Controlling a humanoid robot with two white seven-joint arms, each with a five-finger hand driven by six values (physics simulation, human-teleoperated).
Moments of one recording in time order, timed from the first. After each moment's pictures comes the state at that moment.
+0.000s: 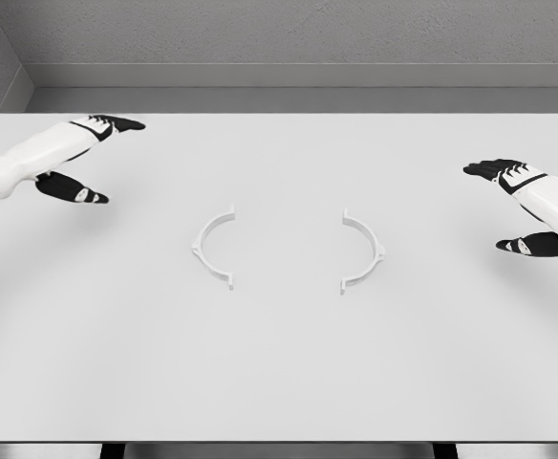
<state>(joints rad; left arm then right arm) -0.53 0.73 -0.40 -1.23 -0.21 -0.61 -0.39 -0.05 -0.66 -0.11 -1.56 0.33 -0.61 0.43</state>
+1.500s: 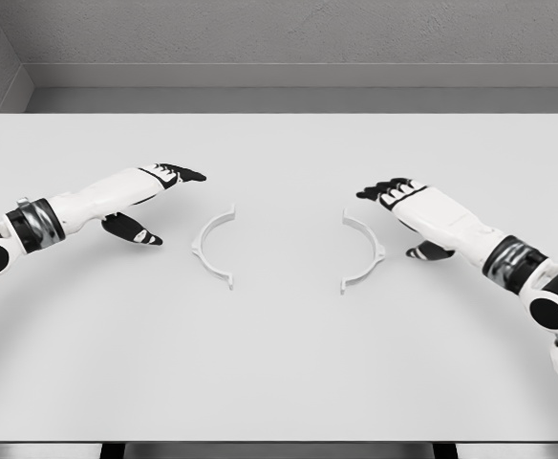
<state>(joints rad) -0.51 0.61 -0.51 -1.22 -0.28 -0.61 -0.39 -0.19 -0.48 0.19 -1.62 0.71 -0.39 0.43</state>
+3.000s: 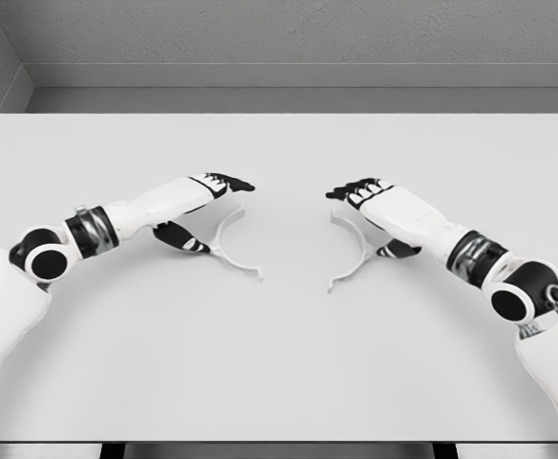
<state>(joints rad) -0.50 0.45 -0.51 -1.20 -0.36 -0.61 -0.39 -0.25 -0.44 0.30 -1.61 0.73 -0.31 0.43</state>
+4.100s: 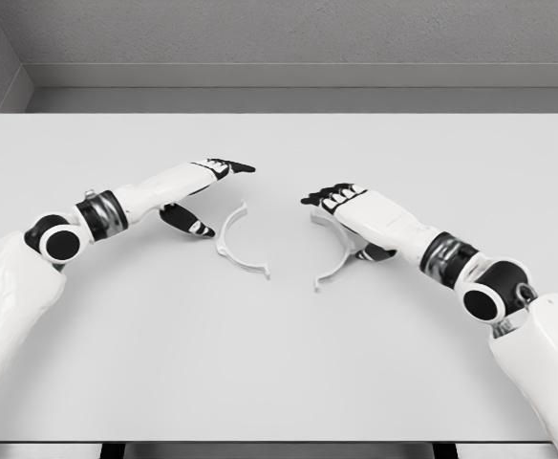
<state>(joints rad) -0.59 0.38 -0.51 -1.03 -0.36 -0.61 -0.39 -0.28 -0.38 0.36 -1.60 0.75 -0.30 0.43</state>
